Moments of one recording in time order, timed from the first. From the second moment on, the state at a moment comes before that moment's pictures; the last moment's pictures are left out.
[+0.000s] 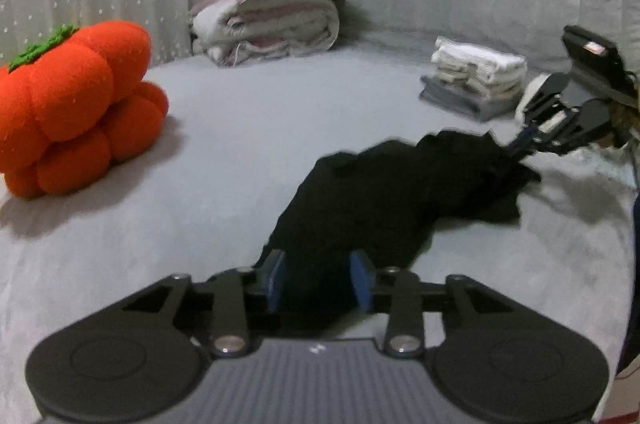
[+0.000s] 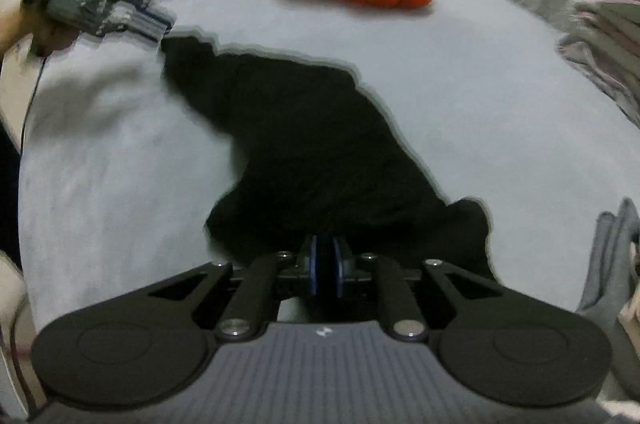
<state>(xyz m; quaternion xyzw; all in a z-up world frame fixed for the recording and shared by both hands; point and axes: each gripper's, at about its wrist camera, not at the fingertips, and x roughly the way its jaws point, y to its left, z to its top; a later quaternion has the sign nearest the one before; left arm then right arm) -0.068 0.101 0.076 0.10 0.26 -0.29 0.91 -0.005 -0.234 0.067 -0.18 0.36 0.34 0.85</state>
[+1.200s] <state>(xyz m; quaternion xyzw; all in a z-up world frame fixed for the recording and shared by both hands) -0.006 0.061 0.033 0.09 0.34 -0.21 0.91 0.015 -0.227 0.073 -0.18 0.28 0.31 0.89</state>
